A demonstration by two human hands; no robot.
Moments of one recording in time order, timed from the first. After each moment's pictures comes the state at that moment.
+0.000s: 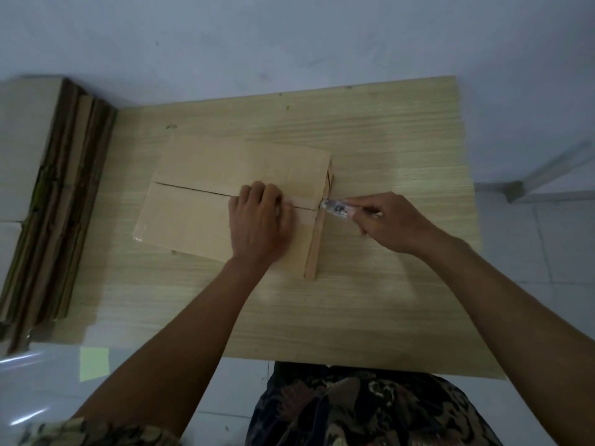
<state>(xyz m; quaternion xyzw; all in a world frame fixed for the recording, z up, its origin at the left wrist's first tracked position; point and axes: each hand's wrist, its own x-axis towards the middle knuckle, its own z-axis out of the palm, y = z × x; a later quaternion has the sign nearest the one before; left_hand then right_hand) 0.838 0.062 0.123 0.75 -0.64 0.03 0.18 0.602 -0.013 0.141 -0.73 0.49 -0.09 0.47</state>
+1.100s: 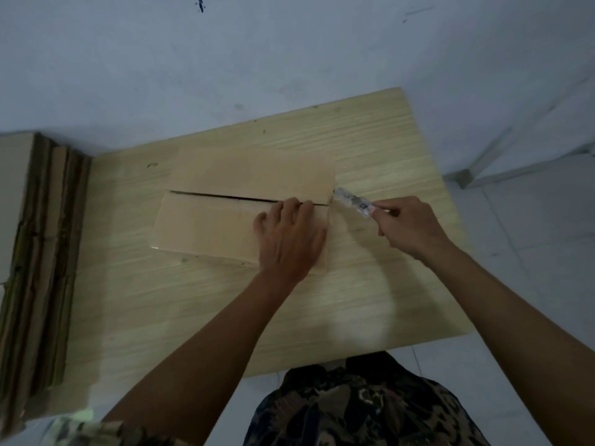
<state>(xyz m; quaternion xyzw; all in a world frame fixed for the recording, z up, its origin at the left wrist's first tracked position) 0.823 0.079 0.117 0.67 -0.73 0.02 0.13 0.601 0.047 0.164 -0.57 0.70 -0.19 0.40</state>
